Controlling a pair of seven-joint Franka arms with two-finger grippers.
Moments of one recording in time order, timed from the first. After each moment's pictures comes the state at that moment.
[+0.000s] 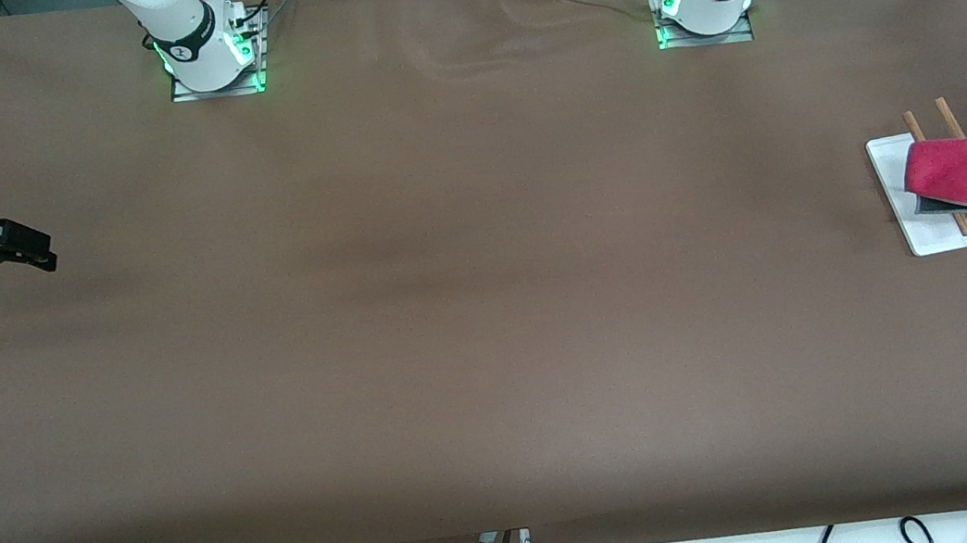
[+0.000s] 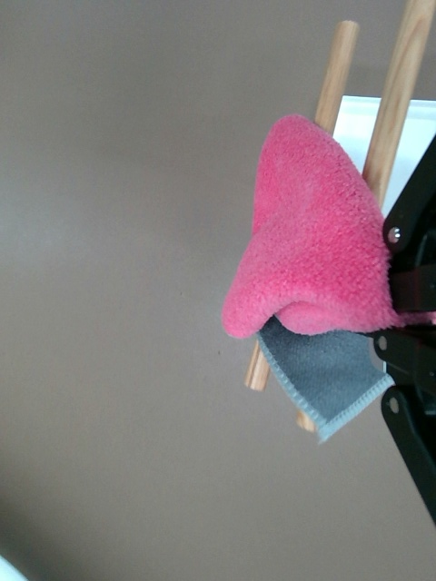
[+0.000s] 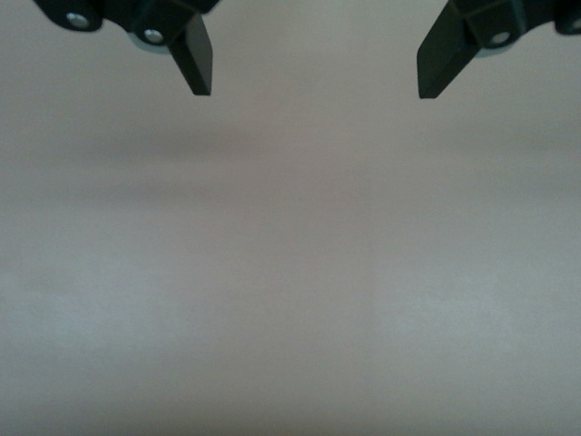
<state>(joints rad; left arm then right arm) 0.66 0.45 0.11 -1.74 -0.54 1.92 2.23 -0.05 0.07 0.03 -1.61 -0.05 1.67 0.00</state>
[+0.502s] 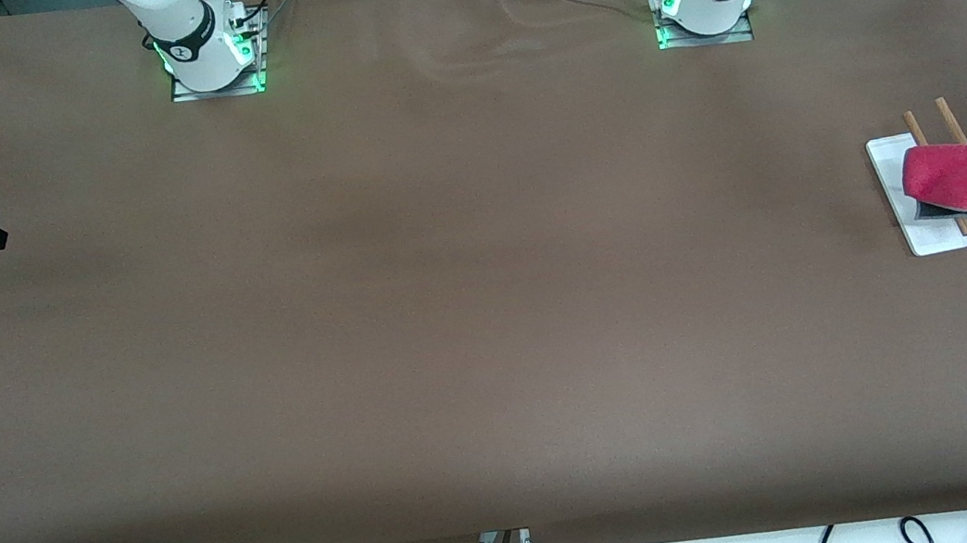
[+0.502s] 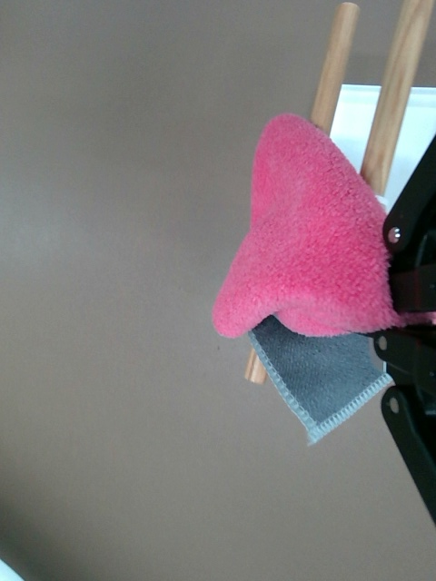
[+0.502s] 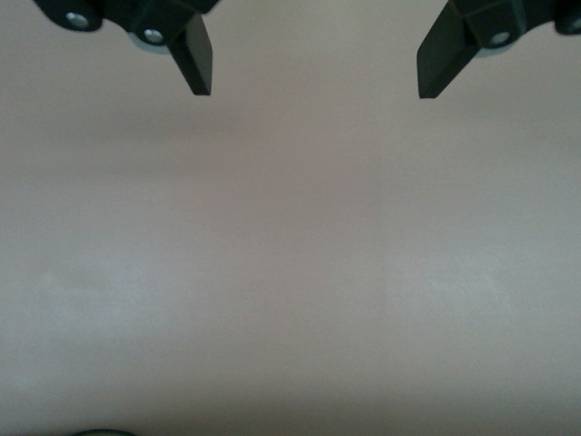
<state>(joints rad) 0.66 0.47 0.10 -1.71 -0.54 1.92 2.23 -0.08 -0.01 0.03 -1.62 -0.05 1.67 0.00</state>
